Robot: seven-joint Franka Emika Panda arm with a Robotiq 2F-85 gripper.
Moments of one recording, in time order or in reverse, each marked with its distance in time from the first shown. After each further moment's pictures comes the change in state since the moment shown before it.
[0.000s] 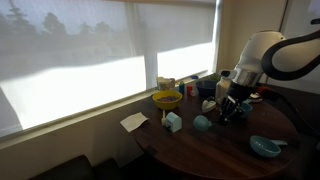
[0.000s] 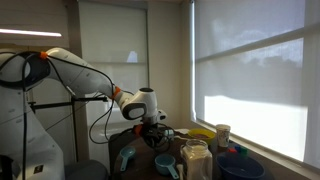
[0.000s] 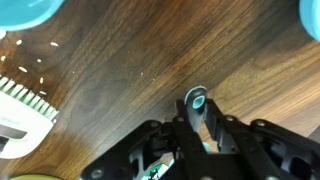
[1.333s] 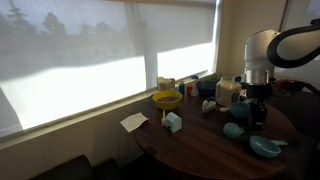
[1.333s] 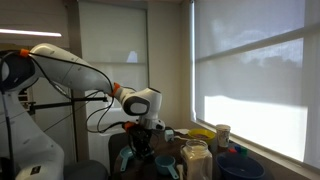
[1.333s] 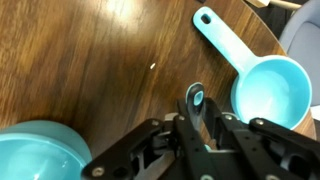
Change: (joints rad) arm -0.059 -0.065 -0.075 0.026 -0.141 -0.497 0.341
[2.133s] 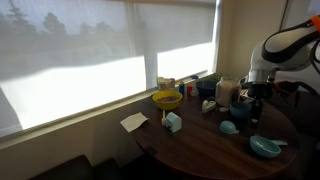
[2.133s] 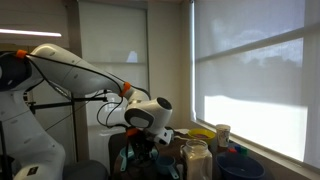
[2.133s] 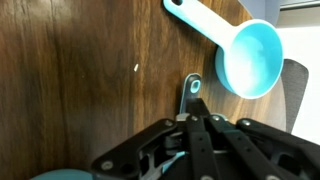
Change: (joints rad) arm -0.063 0.039 -0.126 -0.029 0.298 0.003 -0.070
